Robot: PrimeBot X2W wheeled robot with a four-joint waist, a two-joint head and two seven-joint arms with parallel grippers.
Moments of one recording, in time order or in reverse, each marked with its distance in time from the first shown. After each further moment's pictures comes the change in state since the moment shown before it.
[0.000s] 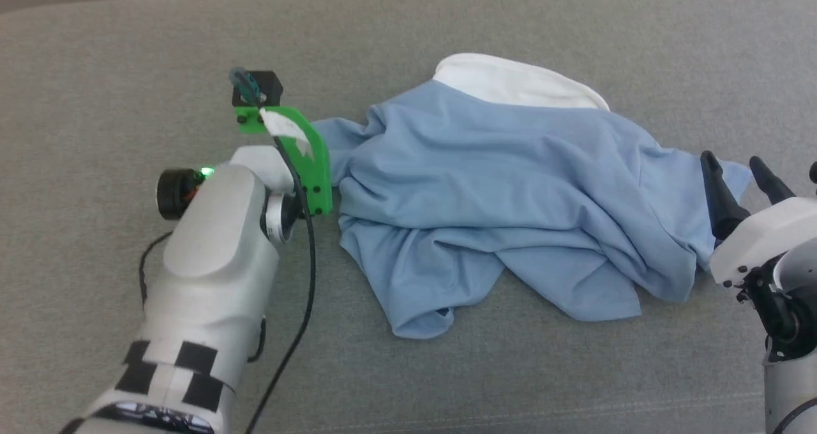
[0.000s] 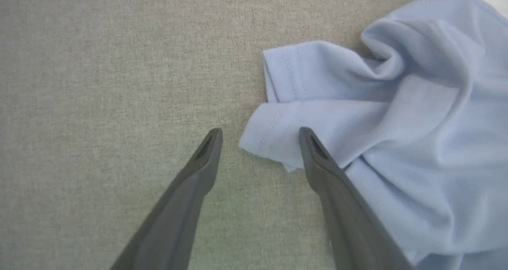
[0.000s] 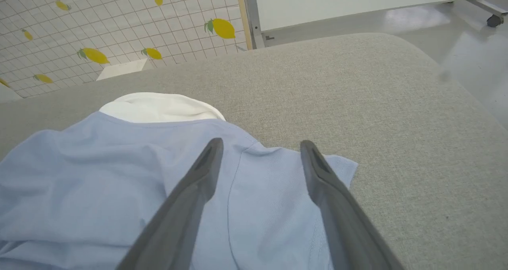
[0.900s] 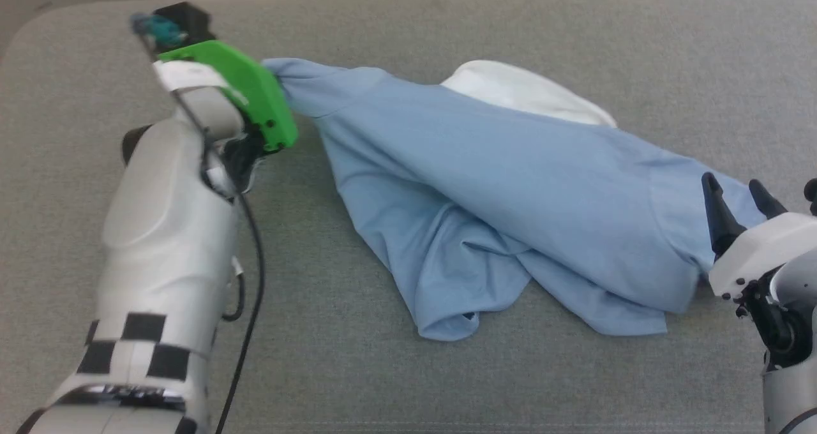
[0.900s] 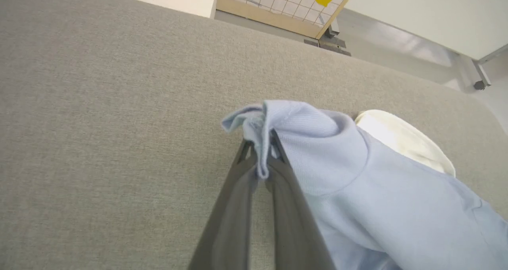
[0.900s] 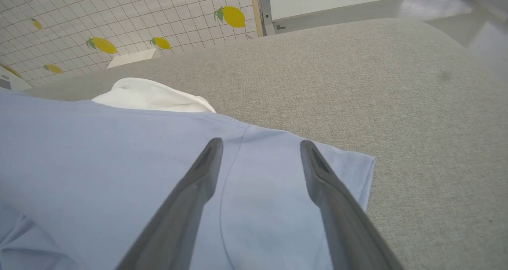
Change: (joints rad) left arm -0.091 0.021 0.143 -0.004 -0.175 -0.055 -0.150; right arm 0.002 -0.009 -0.017 0.100 -0.007 0.000 -0.040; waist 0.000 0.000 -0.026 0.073
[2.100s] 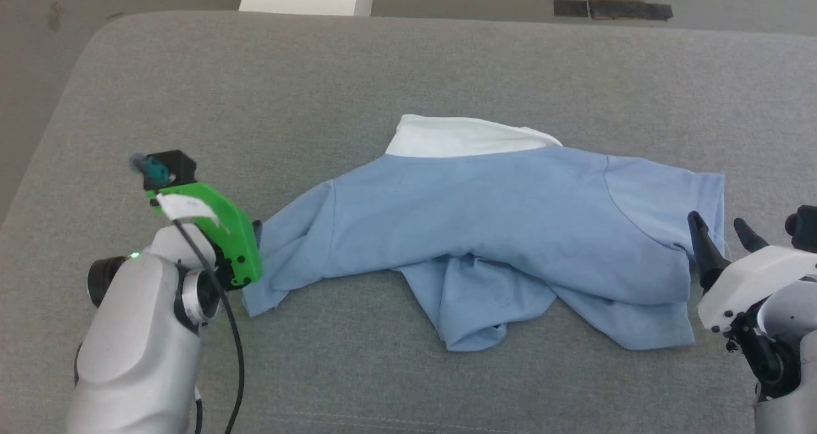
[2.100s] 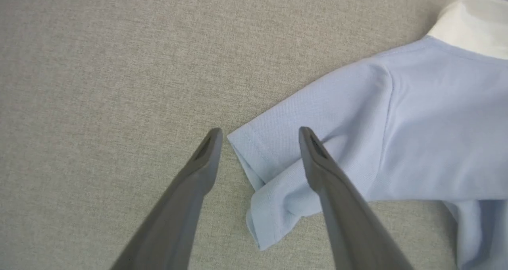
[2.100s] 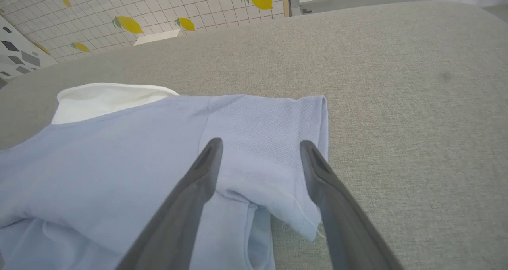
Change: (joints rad) left arm 0.430 0.149 -0.053 -0.365 0.019 0.080 0.204; right arm 0.085 0.023 0.002 -0.019 -0.005 0.000 0.029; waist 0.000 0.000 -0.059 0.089
